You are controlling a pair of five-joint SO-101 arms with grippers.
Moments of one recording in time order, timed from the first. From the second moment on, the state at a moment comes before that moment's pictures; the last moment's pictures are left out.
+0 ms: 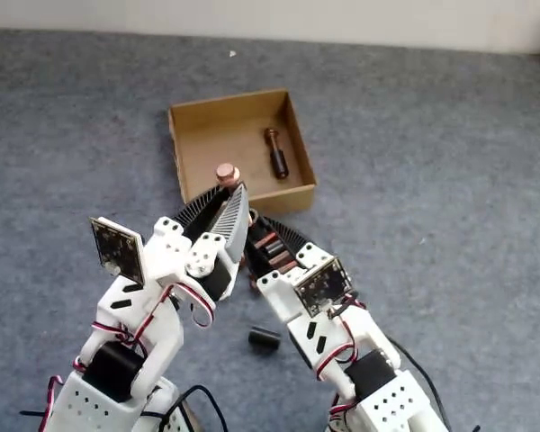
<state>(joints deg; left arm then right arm) 24.1 -91.1 77.7 22.5 22.8 -39.1 -88.4 96.0 3.6 11.5</state>
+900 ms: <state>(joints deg) 24.6 -91.1 86.5 12.3 15.9 -39.7 -88.4 96.0 3.7 11.6</state>
